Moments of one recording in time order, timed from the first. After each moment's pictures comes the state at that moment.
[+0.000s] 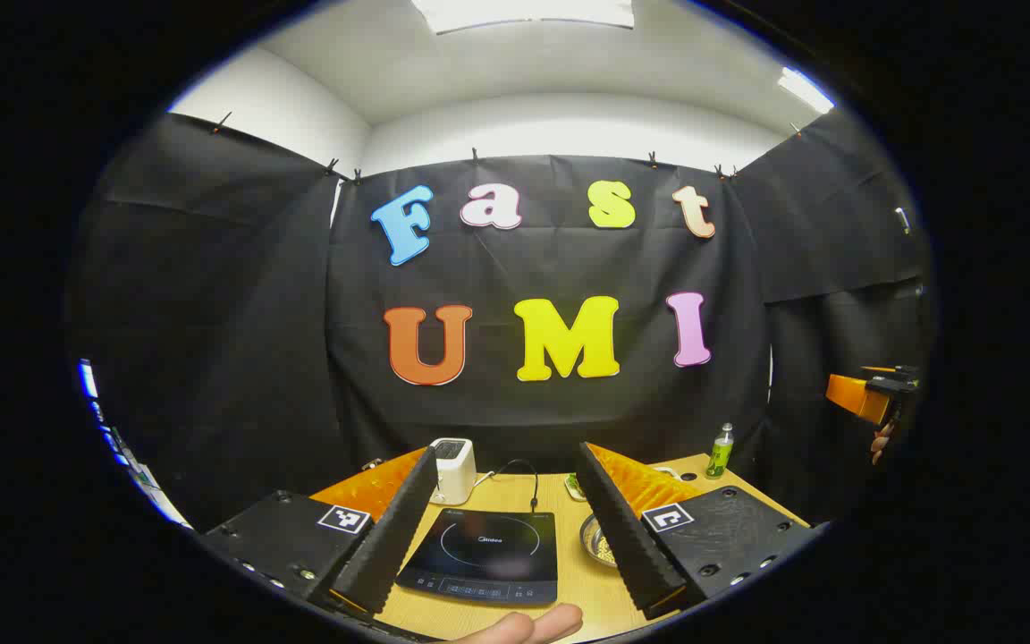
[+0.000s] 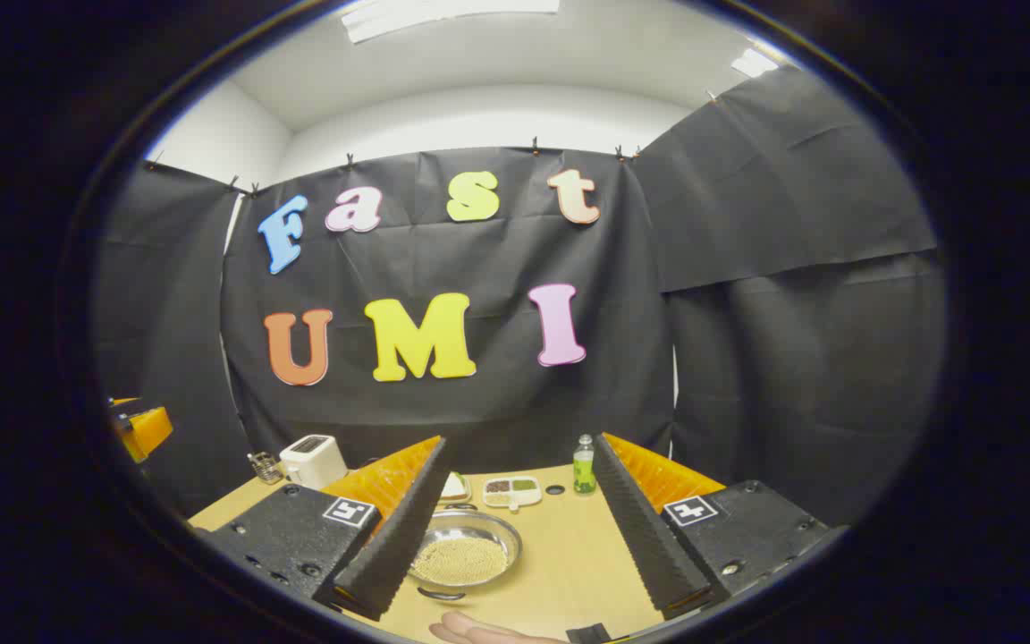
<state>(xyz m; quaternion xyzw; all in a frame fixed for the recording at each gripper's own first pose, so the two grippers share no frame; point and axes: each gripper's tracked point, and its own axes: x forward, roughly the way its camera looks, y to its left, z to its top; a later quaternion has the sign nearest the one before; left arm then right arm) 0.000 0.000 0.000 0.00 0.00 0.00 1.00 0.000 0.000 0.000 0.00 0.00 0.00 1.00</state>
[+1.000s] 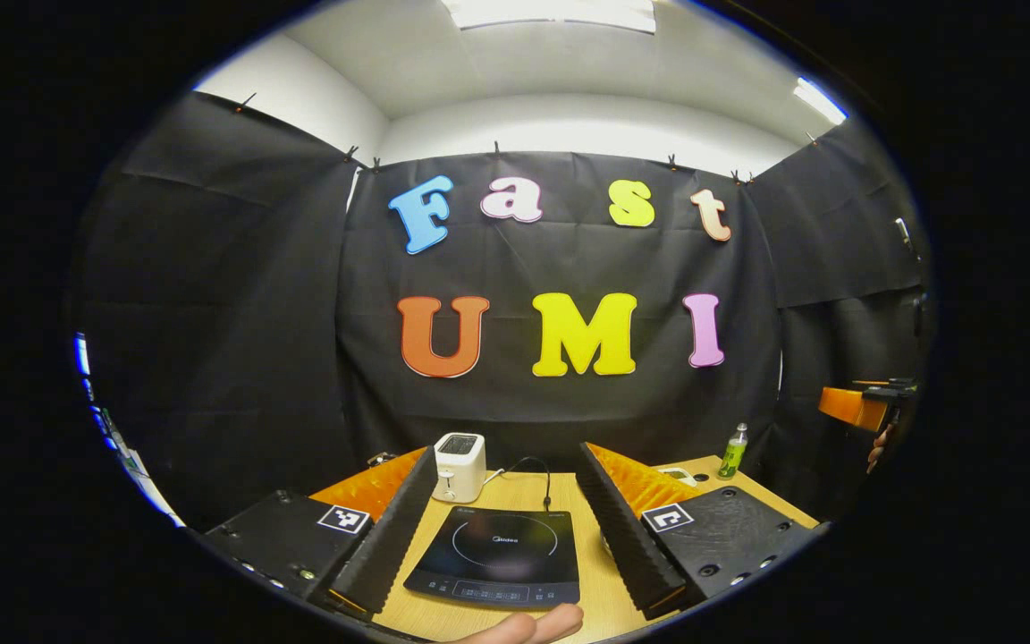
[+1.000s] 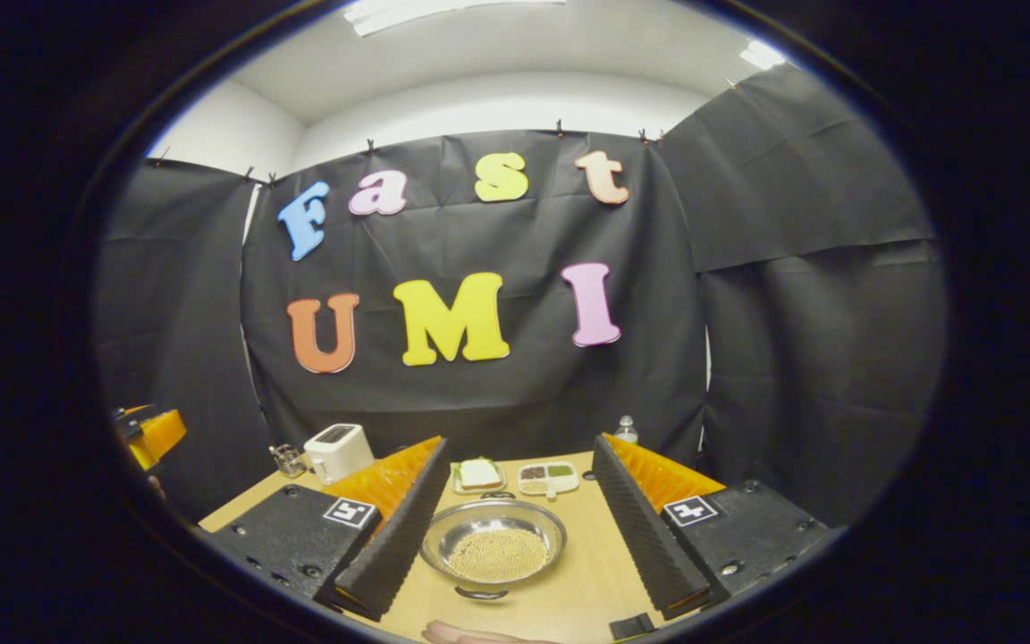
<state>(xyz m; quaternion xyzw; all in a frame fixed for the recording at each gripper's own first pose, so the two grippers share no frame) 0.019 0.045 -0.028 -0.03 0.00 0.01 1.00 0.022 0.058 -0.038 0.00 0.03 0.04 1.00</state>
